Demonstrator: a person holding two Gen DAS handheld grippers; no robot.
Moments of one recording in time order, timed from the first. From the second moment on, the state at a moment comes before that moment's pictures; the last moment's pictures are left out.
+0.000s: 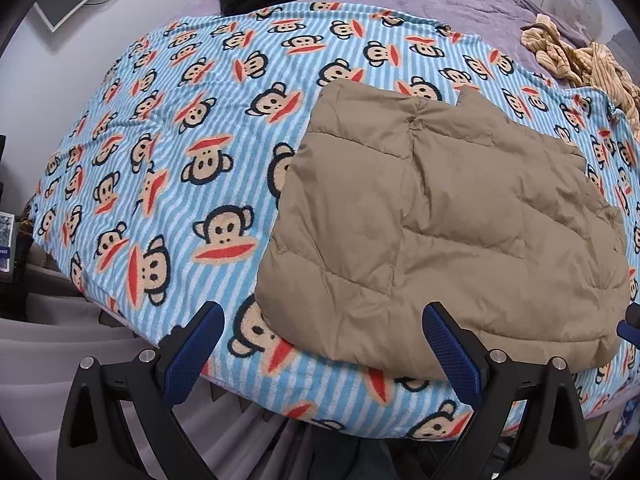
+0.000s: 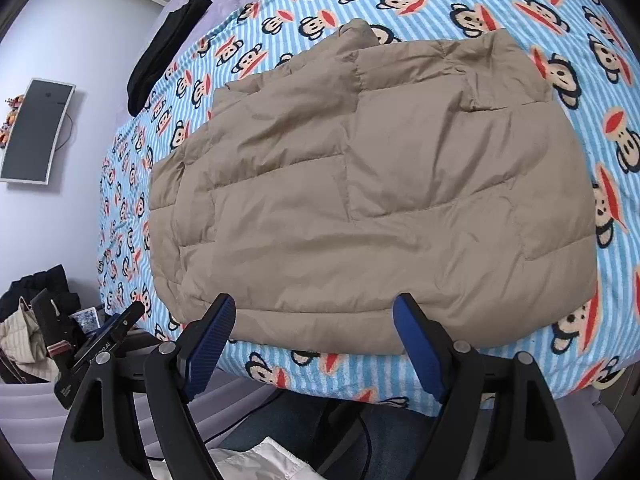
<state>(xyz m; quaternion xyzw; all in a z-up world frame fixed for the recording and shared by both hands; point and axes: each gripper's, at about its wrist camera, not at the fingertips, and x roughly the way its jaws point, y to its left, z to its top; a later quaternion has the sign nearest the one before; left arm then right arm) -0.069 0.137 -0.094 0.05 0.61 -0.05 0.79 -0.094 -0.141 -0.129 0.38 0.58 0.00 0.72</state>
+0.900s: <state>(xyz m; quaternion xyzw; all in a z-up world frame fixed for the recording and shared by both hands) 0.023 0.163 -0.168 0.04 0.66 -0.20 0.72 -0.020 -0.072 -0.171 0.43 0.60 -0.07 0.67</state>
